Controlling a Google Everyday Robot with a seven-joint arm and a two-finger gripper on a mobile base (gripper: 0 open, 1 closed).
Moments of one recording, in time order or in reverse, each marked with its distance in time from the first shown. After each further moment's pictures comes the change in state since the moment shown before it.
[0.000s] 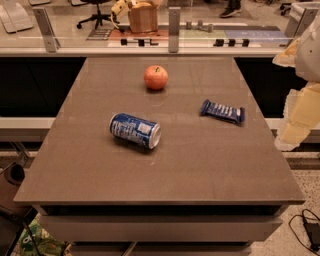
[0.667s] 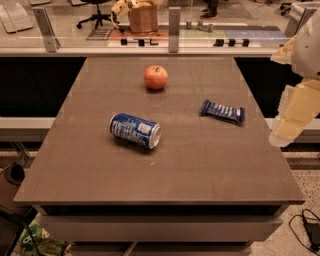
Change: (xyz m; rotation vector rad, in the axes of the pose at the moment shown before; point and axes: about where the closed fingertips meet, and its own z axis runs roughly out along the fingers) arm -0.008 -0.003 -0.002 0.008 -0.012 0.021
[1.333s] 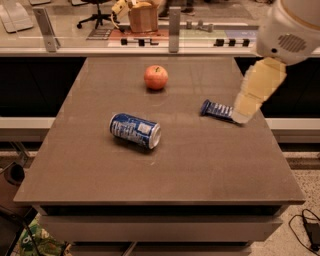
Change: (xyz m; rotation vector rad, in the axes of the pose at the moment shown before) arm -0.038 -0.029 0.018 -0.035 0.006 0.145
